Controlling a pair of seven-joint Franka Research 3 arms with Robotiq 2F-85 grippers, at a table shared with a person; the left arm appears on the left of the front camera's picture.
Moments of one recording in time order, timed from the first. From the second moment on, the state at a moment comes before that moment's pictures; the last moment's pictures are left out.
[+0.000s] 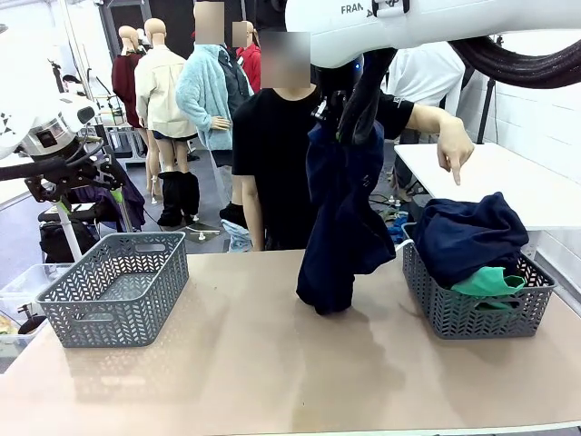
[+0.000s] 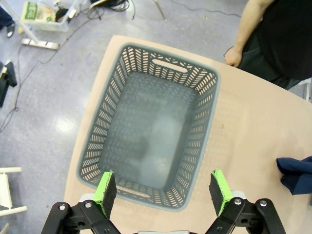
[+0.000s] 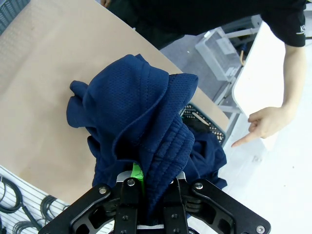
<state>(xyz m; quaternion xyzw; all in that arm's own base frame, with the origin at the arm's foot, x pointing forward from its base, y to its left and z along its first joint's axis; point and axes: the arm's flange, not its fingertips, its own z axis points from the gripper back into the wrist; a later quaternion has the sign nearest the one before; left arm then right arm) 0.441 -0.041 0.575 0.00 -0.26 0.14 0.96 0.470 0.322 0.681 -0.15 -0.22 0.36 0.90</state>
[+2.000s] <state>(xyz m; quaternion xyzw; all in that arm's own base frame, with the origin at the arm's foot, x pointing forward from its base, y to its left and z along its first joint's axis) 0.441 -0.040 0.575 0.00 -0.26 0.14 0.96 0.517 0.029 0.688 0.02 -0.30 -0.10 0.95</state>
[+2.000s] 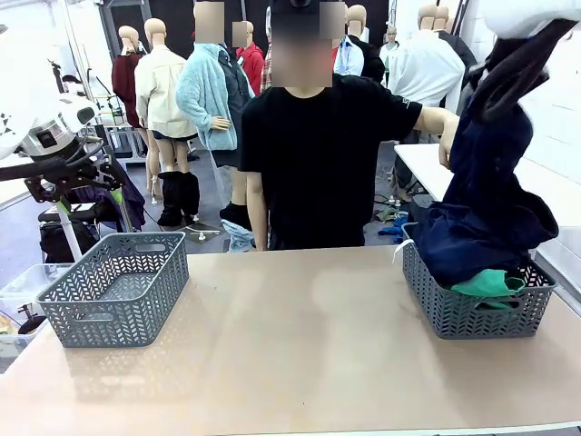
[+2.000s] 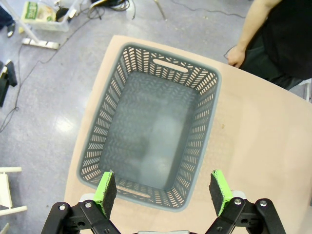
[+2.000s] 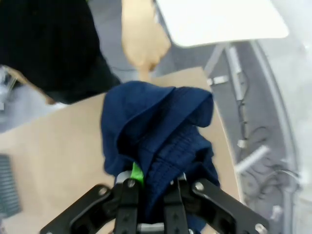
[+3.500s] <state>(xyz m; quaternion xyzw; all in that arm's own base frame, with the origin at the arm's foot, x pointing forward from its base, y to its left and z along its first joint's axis) 0.441 -0.040 0.575 0.00 -0.26 0.14 0.96 0.526 0.043 0.579 0.04 -0.18 -0.13 0.97</state>
